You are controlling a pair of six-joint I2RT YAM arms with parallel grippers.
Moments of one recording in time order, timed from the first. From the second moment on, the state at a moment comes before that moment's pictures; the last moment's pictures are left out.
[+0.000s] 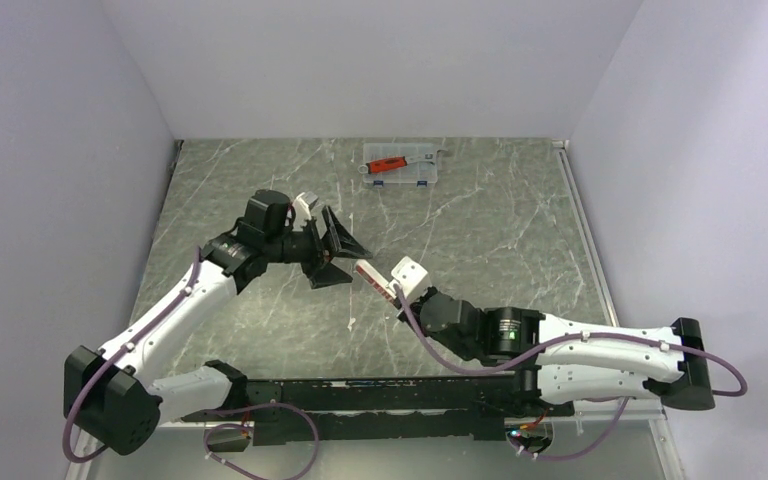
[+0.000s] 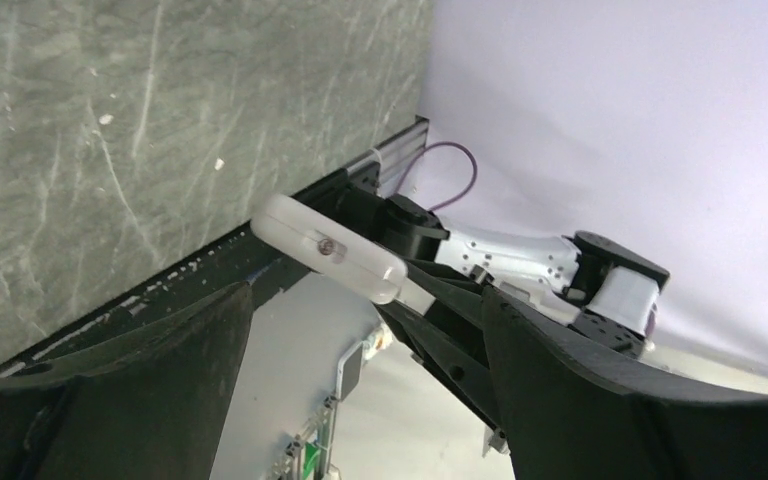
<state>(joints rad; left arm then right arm) -0.50 1.14 0.93 -0.42 0.63 -1.12 1.34 0.95 0.79 -0.38 0.53 0.15</state>
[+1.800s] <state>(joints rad) -0.47 1.14 0.87 -0.40 0.92 -1.25 1.68 0.99 0.53 0.23 1.03 -0.71</state>
